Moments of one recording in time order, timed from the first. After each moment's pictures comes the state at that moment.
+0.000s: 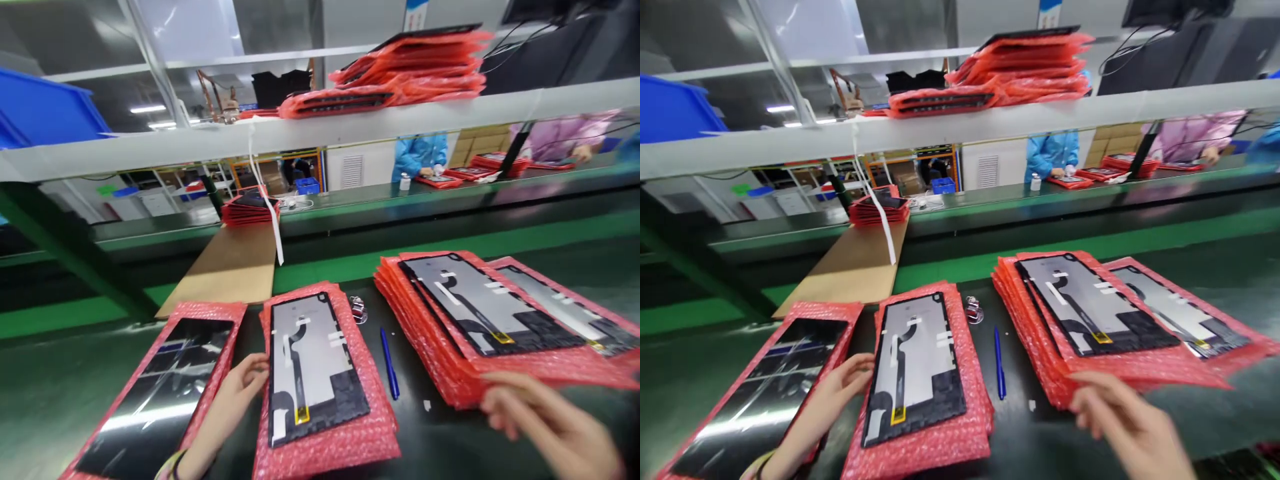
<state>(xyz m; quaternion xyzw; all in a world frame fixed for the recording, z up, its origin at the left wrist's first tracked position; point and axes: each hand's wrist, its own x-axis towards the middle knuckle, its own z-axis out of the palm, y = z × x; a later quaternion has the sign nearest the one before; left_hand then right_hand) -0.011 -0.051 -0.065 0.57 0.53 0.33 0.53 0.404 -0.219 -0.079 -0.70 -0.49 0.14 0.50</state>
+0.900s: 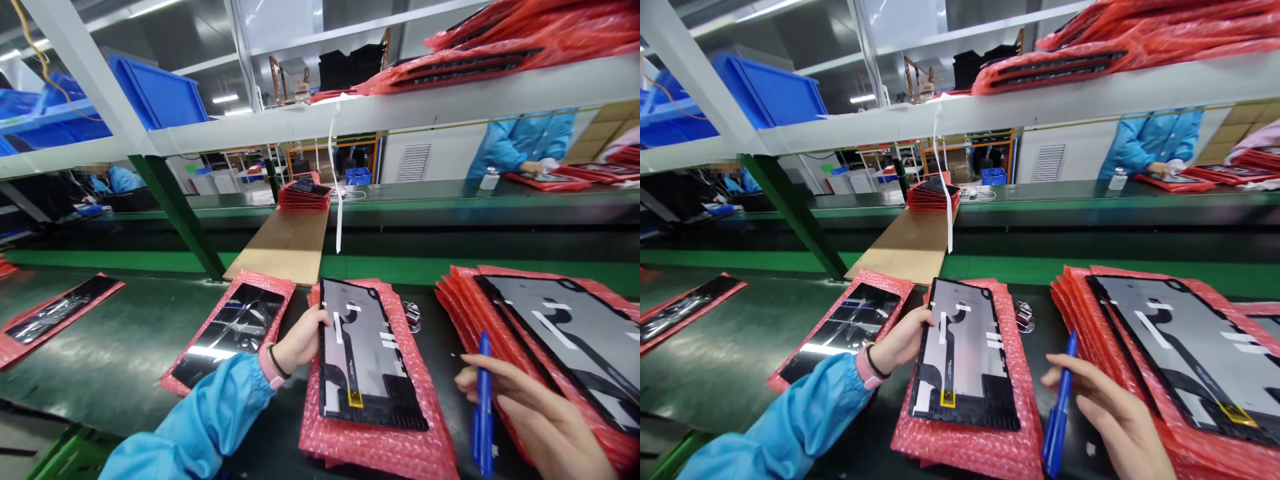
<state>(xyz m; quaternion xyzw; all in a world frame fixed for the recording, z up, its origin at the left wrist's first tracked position) 0.042 -0.019 -0.020 0.43 0.44 0.38 0.69 0.338 -0.141 -0.054 -0.54 -0.57 0.34 0.52</state>
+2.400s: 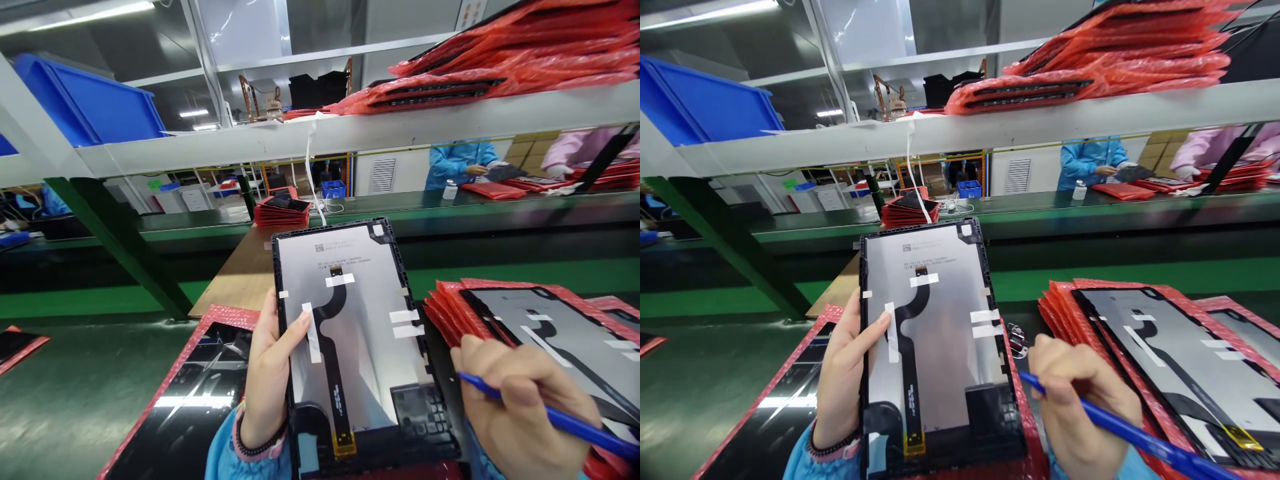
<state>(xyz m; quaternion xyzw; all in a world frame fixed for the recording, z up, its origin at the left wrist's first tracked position) 0.046 -0.026 0.058 0.42 0.33 0.63 0.57 0.244 -0.079 0.024 -0.29 -0.51 0.19 0.79</state>
